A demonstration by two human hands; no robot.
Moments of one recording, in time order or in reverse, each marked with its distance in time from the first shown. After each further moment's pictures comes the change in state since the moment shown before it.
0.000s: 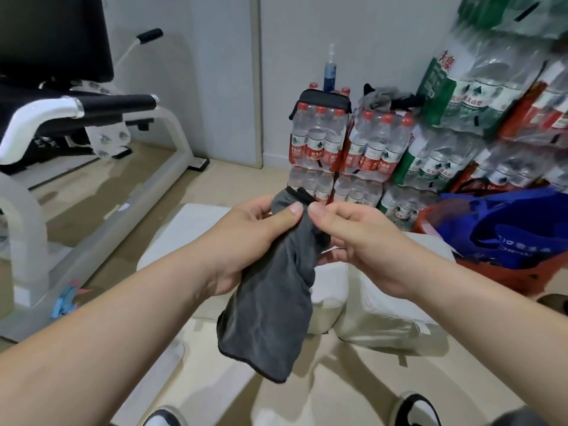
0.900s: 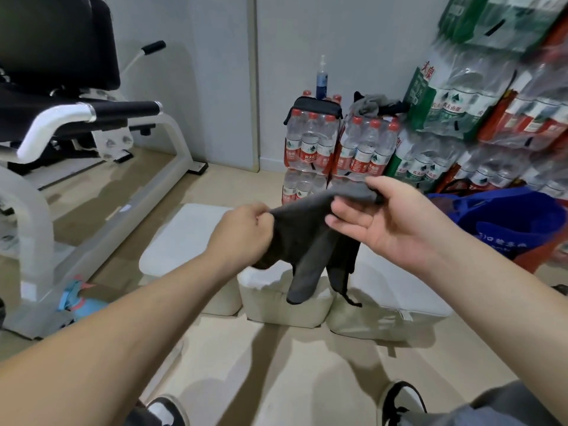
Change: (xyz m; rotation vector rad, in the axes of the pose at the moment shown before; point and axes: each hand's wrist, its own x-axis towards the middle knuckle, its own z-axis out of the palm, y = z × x) left_hand 0.016 -0.032 -0.004 0.926 0.406 0.232; right_hand -0.038 -0.040 -0.017 0.564 0.356 0.145
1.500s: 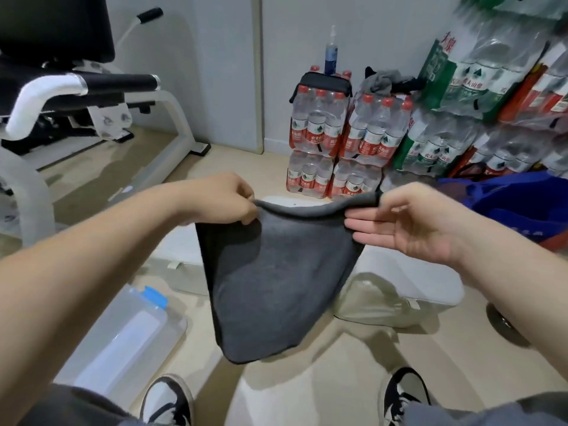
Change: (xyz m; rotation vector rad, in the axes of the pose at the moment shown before) left_hand 0.033 -0.002 -0.063 0.245 -0.483 -0.040; right_hand 0.032 0.001 -0.039 -0.393 0.055 0.214
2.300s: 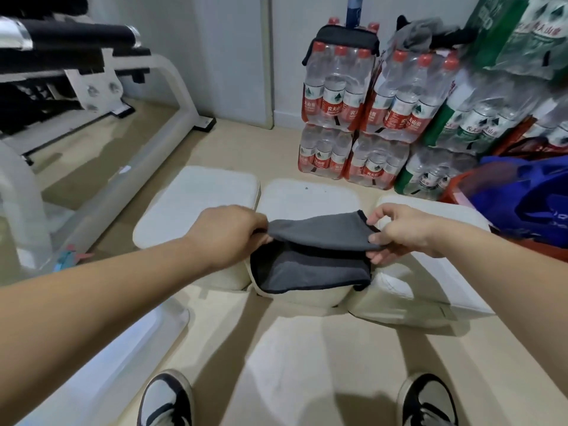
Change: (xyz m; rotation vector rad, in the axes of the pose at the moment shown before) left_hand 0.073 -0.069 0.099 0.474 0.212 0.210; right_hand 0.168 0.059 -0.038 -0.738 -0.088 0.077
